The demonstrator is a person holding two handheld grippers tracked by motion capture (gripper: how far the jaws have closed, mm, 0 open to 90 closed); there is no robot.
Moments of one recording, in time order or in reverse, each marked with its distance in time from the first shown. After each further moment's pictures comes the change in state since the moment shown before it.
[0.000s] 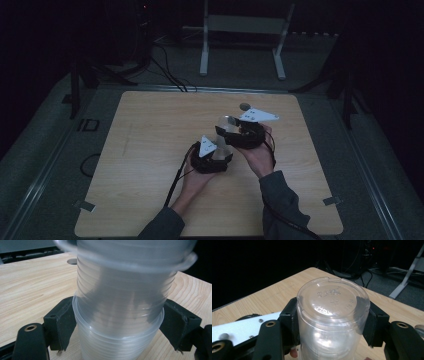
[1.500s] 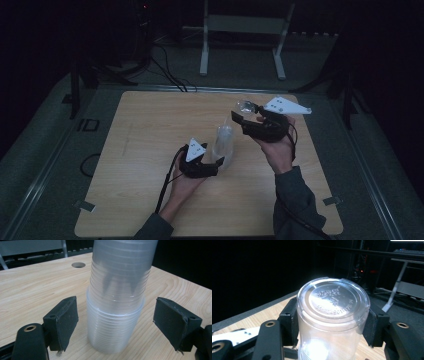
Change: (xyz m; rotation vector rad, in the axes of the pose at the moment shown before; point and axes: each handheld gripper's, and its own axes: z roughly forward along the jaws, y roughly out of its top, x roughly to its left) left arm 0.003 0.003 -0.045 -0.022 -0.009 -0.003; right arm -0.006 0.040 -0.063 -0.147 -0.050 -0.021
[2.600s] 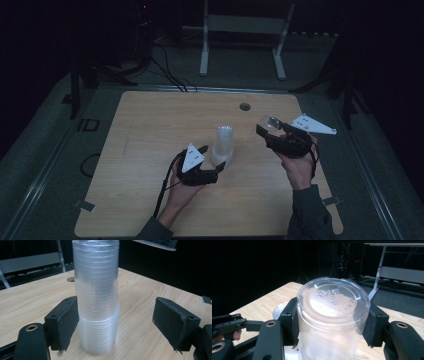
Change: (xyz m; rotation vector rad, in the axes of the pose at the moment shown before) left arm -0.023 0.009 -0.029 -0.075 -0.020 0.069; right arm -0.030 -0.051 -0.045 0.023 -0.103 0.102
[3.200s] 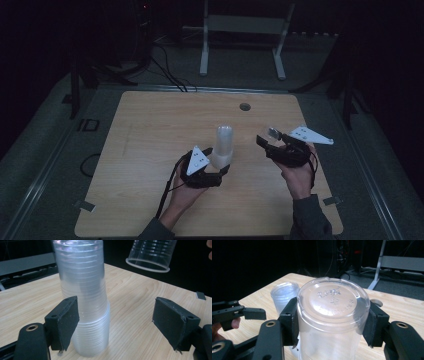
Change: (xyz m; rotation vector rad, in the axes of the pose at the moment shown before) left arm -0.010 0.001 0.004 0.014 -0.030 0.029; right arm 0.001 -0.030 -0.003 0.046 -0.005 0.038
